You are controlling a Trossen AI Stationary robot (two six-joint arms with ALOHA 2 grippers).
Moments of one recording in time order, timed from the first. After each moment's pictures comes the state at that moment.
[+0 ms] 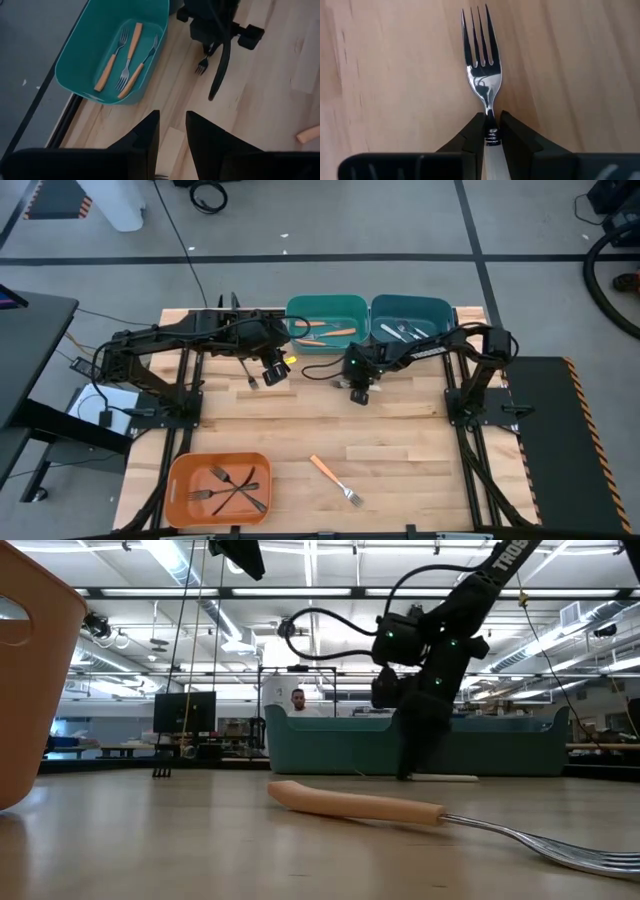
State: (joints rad) left arm 0.08 1.49 1.69 -1.17 -0.33 -0.17; right arm -0.27 1.76 0.91 -0.31 -0.11 0.01
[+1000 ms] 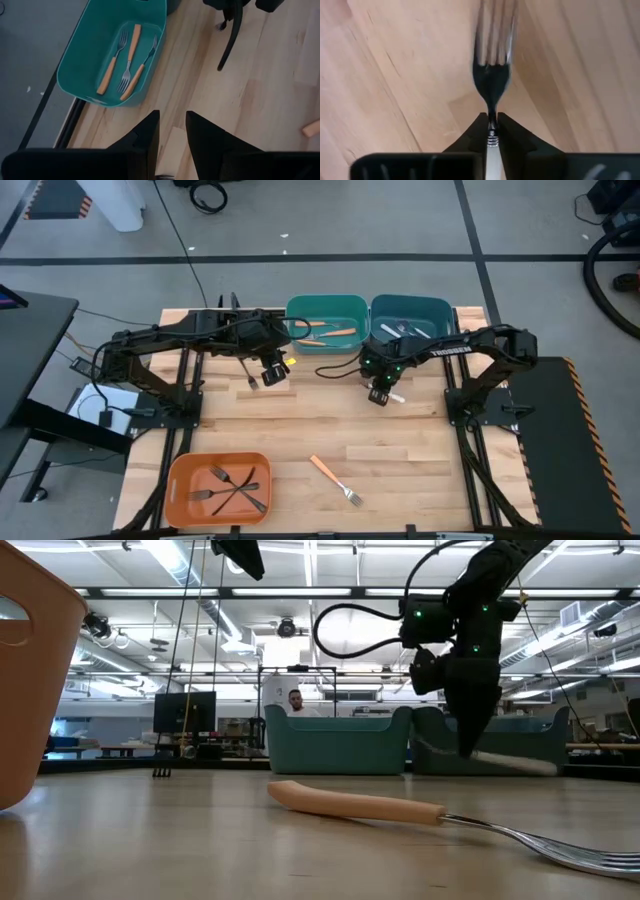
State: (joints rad) left arm 0.08 1.49 1.69 -1.17 -0.33 -0.12; right arm -0.26 1.55 0.90 -0.71 -0.13 0.19
